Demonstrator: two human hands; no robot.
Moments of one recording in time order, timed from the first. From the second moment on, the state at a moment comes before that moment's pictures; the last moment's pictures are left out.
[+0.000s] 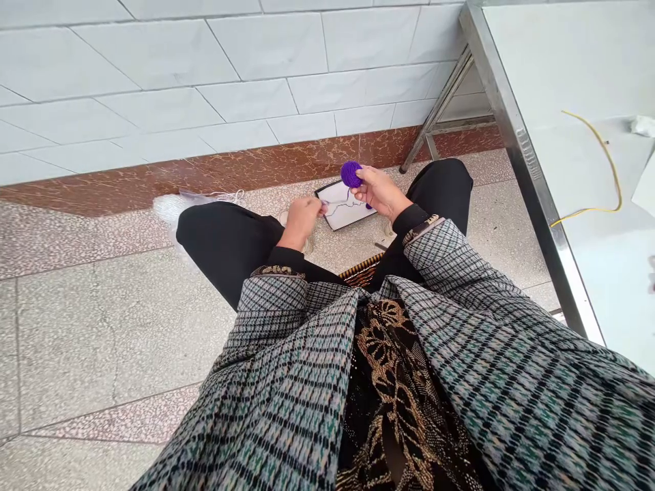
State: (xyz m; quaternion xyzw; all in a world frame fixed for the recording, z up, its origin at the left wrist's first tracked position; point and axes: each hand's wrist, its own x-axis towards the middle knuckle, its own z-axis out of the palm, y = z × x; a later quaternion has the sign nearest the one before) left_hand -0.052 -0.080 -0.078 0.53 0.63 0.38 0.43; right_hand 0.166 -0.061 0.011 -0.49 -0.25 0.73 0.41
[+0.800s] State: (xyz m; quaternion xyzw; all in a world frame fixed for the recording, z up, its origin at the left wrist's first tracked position) left_hand 0.010 -0.097 -0.059 0.57 0.56 0.34 0.50; right_hand 0.161 -0.068 0.020 -0.49 -0.25 0.73 0.40
